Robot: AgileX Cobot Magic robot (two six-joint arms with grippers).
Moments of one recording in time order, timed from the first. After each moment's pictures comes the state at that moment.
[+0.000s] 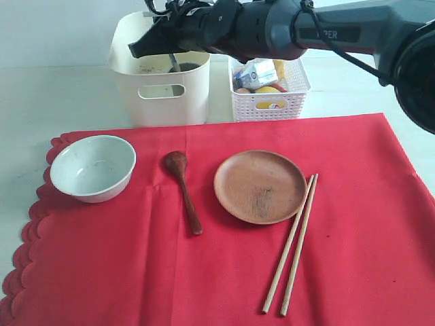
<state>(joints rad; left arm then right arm) -0.12 0.01 0.00 0.10 0.37 -0.15 0.60 2.30 -1.81 0.69 -0.02 -0.77</state>
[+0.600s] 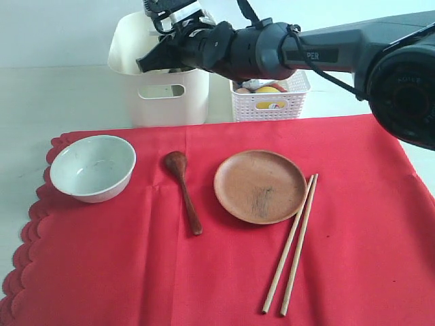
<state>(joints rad) -0.12 0.01 0.00 0.10 0.37 -0.15 0.60 2.37 -1.81 0.70 -0.13 -0.77</state>
